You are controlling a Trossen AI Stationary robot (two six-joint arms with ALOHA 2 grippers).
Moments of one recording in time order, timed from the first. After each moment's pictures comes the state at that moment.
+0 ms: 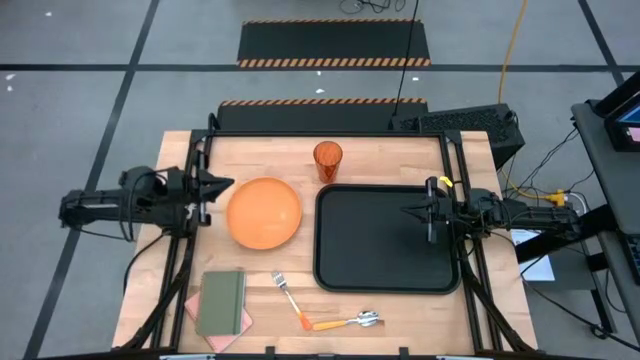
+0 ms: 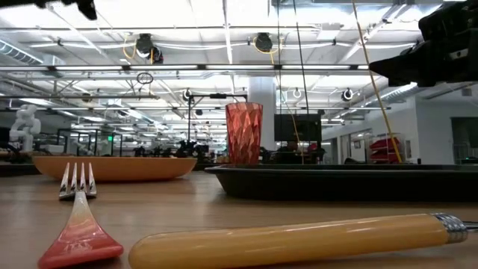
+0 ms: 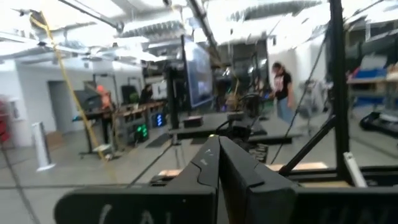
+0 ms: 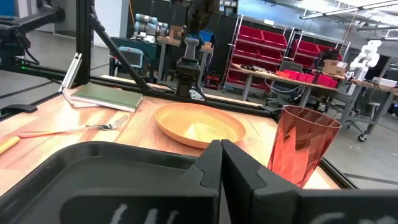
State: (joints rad) left arm 0.00 0.31 0.44 0.12 -0.08 0.16; right arm -0.04 0.01 0.01 0.02 0.00 -0.20
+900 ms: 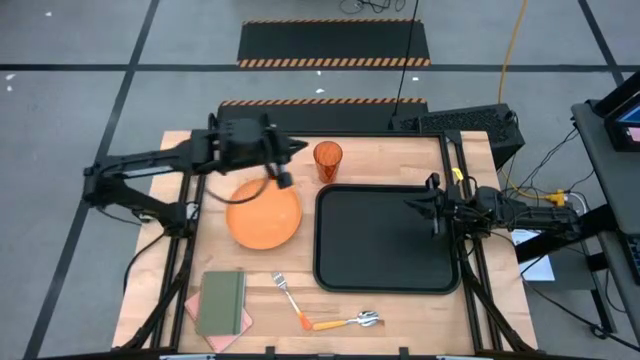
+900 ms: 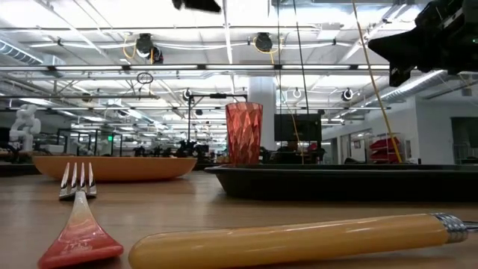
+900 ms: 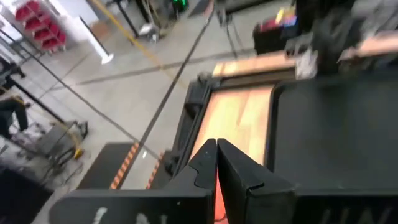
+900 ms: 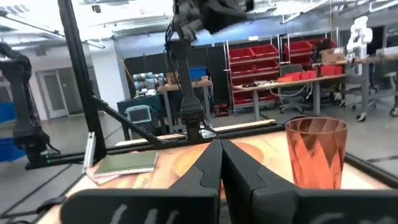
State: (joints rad) left arm 0.20 1.31 1.30 -0.34 -0.21 0.34; right arm -0.04 0.02 0.02 0.17 0.03 0.16
